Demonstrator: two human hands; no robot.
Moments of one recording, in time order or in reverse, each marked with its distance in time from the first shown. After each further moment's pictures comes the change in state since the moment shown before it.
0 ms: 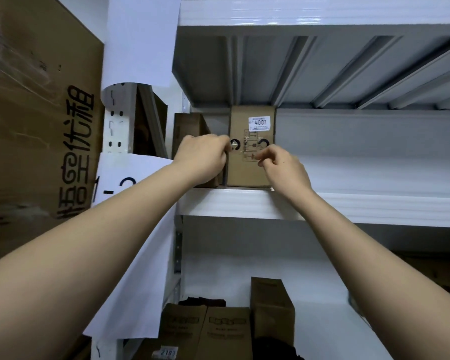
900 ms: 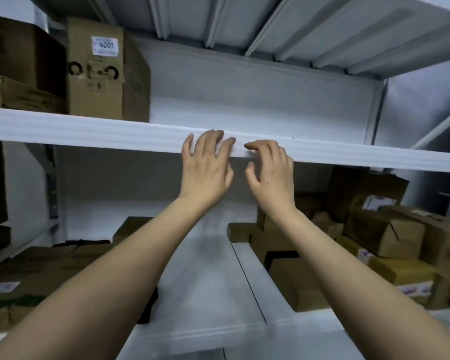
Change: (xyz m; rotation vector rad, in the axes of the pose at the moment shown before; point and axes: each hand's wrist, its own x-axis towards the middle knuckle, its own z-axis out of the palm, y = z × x) left_hand -0.041 0.366 0.106 -0.221 0.294 0.052; right_hand -0.121 0.256 -0.206 -0.350 0.267 -0.271
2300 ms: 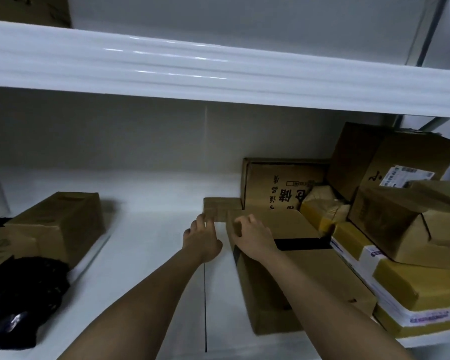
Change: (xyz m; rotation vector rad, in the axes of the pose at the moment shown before) left_hand -0.134 0.128 0.276 -0.114 -1.109 -0.429; right_hand -0.151 0.258 0.144 -0.003 -0.987 0.358
